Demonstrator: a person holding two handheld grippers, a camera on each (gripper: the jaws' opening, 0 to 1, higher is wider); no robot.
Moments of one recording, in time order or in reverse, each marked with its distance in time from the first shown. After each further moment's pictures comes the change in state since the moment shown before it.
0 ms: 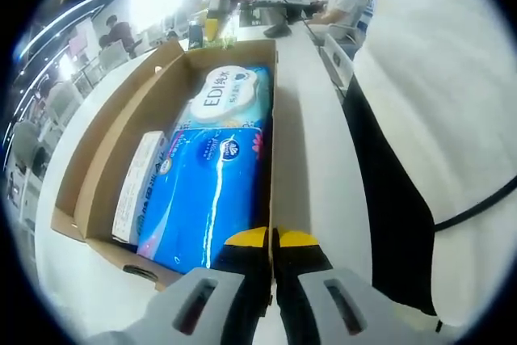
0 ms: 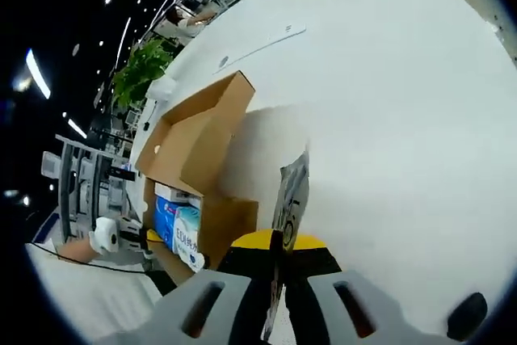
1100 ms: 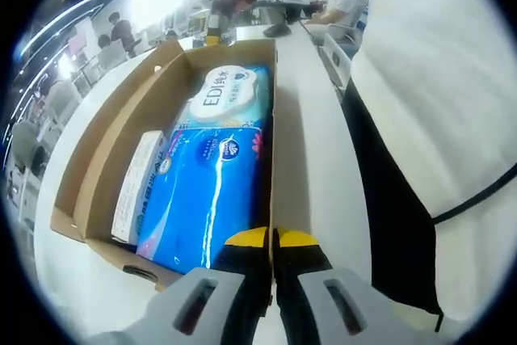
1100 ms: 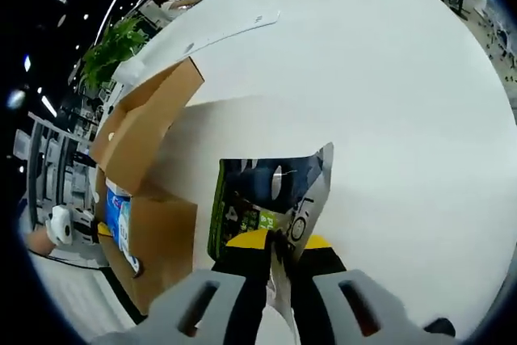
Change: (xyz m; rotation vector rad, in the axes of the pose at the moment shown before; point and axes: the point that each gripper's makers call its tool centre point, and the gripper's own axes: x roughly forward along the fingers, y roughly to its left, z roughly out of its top) left arm 0.003 0.002 0.000 -0.002 0.003 -0.007; right arm 0.018 -0.067 0.010 -0.098 0.031 -0.195
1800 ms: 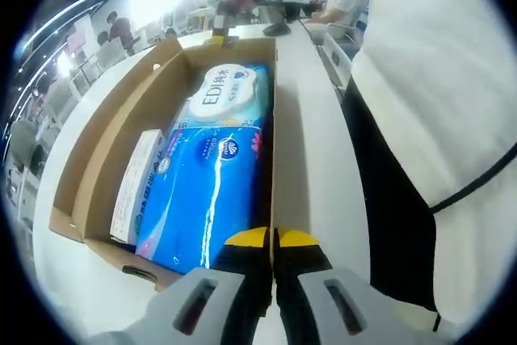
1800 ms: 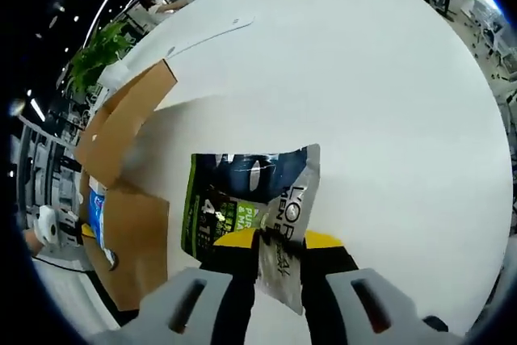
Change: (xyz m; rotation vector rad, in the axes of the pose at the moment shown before) left arm 0.001 -0.001 -0.001 -0.005 0.008 -0.009; right arm -0.001 -0.027 -0.013 -0.002 -0.028 -0.114
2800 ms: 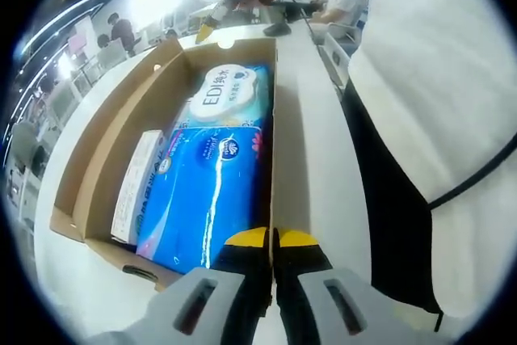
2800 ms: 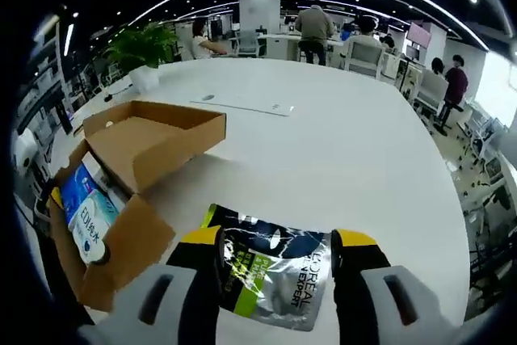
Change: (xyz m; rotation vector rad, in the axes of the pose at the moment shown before) left arm -0.002 0.000 0.001 0.005 -0.002 0.009; right arm -0.037 0.032 0.053 -0.358 -0.470 -0.148
